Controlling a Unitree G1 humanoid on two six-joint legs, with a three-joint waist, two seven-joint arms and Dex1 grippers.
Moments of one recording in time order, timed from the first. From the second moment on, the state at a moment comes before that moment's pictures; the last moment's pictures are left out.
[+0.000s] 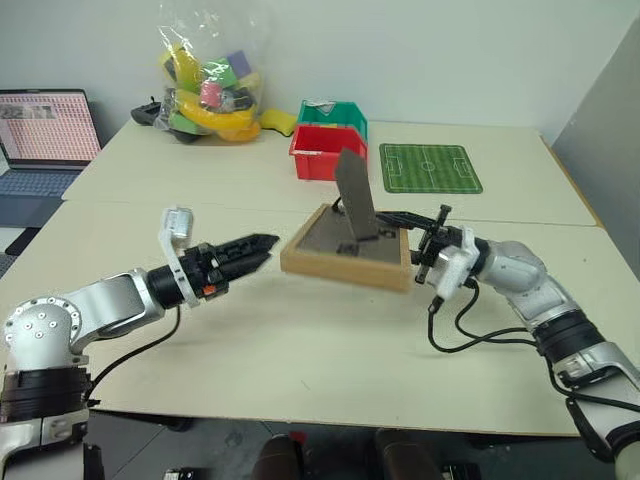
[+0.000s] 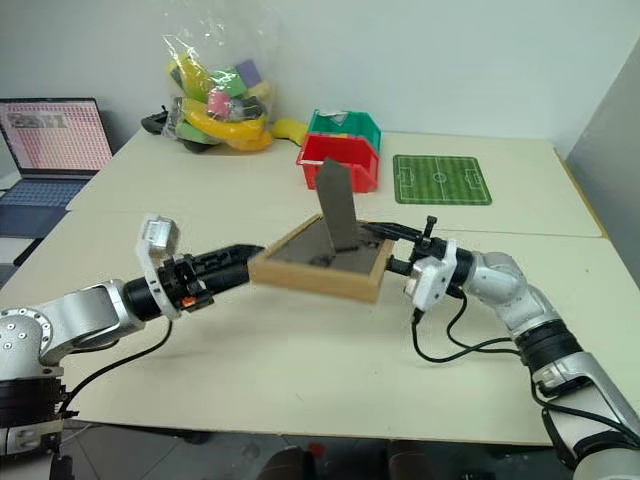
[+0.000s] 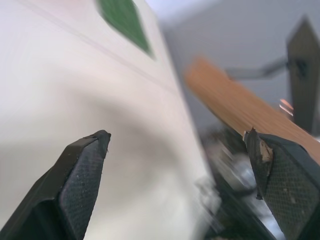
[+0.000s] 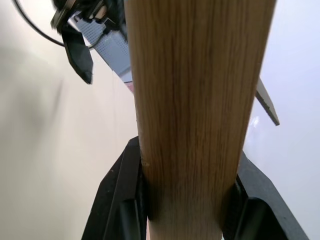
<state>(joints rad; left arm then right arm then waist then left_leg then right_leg) -0.33 0.76 0.36 -0.05 -1.69 1.04 -0.03 -0.71 -0.57 0.40 0.42 0.18 -0.76 0.68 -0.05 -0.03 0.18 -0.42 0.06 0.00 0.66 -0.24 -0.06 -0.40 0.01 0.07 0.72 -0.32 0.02</state>
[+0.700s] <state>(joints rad) -0.01 0.78 0.15 -0.60 -0.79 0.62 -0.46 -0.73 -0.29 0.25 0.57 0.51 0.38 1.01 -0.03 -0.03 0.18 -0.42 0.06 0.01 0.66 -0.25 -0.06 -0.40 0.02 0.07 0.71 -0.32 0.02</state>
